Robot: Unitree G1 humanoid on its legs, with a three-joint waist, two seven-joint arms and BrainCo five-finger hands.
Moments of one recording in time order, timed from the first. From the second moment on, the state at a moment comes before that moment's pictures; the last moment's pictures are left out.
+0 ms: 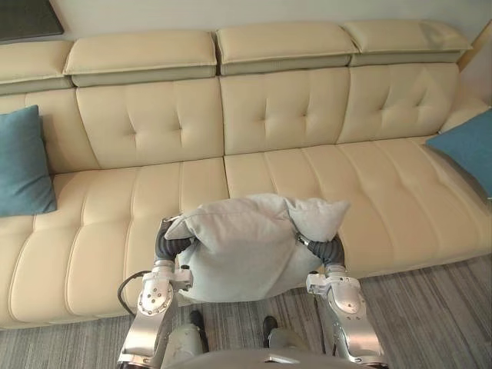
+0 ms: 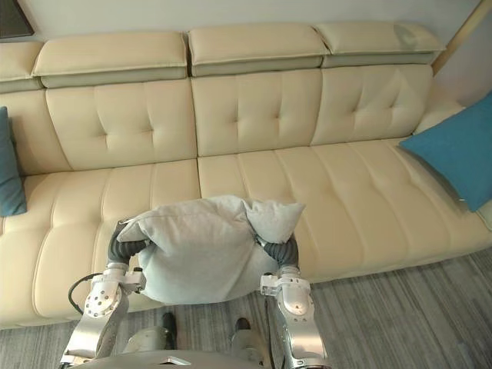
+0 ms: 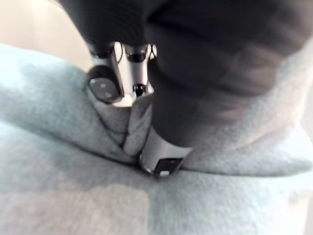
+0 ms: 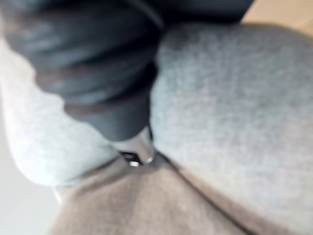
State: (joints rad) left arm 0.22 0.07 -0.16 -0.10 -0.11 -0.08 0.17; right arm 0.21 -0.08 0.04 -0.06 0.00 -0.06 -0.13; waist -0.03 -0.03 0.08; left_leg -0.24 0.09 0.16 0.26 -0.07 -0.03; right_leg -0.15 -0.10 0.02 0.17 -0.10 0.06
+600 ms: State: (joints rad) left arm 0.02 0.11 -0.16 -0.05 -0.11 -0.09 0.23; right arm -0.09 -0.15 0.04 0.01 -0.01 -0.06 -0.17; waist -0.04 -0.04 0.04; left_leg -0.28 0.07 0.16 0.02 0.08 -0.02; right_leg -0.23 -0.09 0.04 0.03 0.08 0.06
